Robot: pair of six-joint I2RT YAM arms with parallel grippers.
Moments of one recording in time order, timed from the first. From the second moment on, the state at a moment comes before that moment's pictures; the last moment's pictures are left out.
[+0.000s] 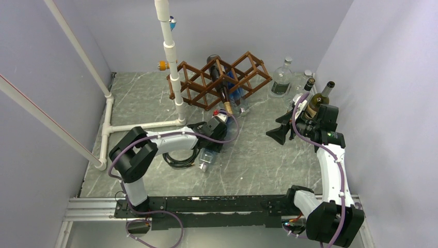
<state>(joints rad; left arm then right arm) -0.88 1.78 1.10 -0.32 -0.24 -0.44 -0.23 0.98 0.85 -0.58 -1.10 -0.51</state>
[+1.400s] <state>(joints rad) -1.00 1.57 0.98 -0.33 0.34 0.04 0.03 1.26 0.82 -1.21 -1.21 -1.61</state>
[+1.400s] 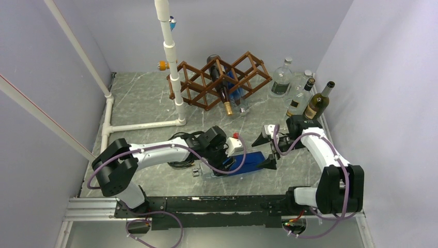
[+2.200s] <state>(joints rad) -1.07 1.59 1.05 -0.32 0.24 0.14 0.22 1.38 0.82 -0.91 -1.04 -1.30</state>
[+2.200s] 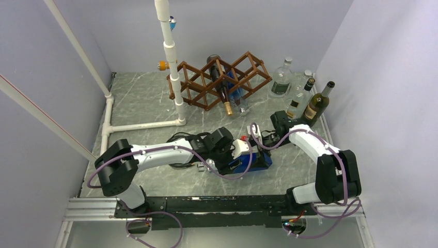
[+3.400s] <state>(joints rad) -1.08 1.60 0.97 -0.18 0.21 0.14 0.24 1.40 0.82 -0.90 -1.06 -1.29</state>
